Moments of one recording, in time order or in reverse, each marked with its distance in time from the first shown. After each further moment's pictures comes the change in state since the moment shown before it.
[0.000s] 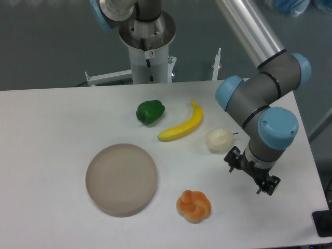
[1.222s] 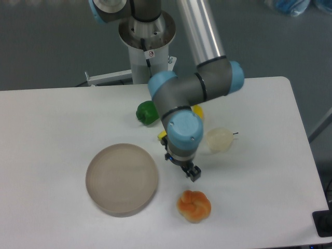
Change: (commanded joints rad) arm -0.232 0.245 -0.478 0.020 0.083 -0.038
